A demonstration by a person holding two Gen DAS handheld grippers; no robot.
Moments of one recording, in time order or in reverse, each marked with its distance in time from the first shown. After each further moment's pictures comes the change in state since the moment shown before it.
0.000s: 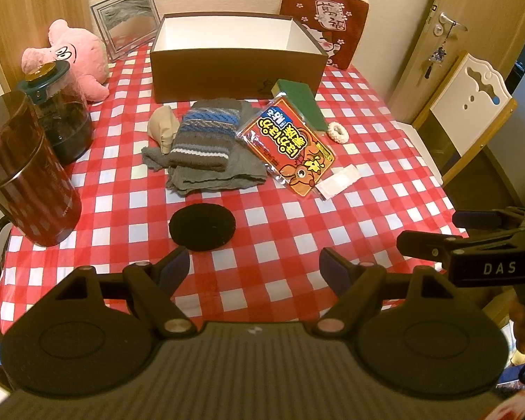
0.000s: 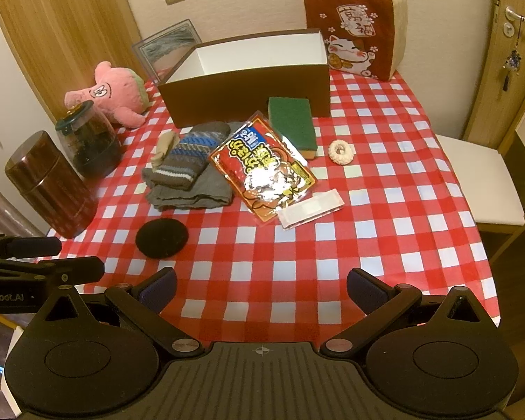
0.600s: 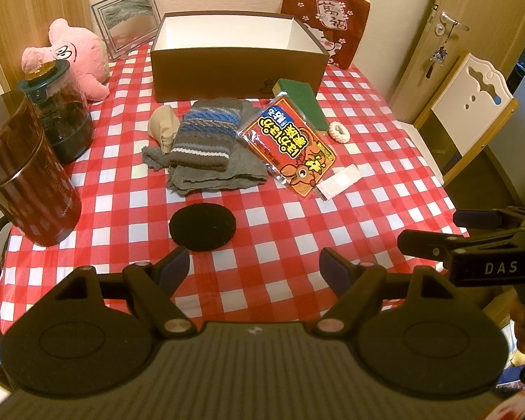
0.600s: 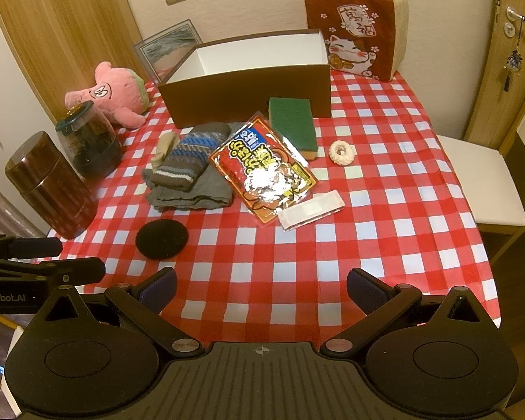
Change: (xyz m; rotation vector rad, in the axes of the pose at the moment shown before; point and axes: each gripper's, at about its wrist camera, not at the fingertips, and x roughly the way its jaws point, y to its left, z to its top) left arm 0.001 0.003 0.000 0.000 0.002 0.002; right arm 0.001 0.000 0.000 -0.001 -0.001 0.001
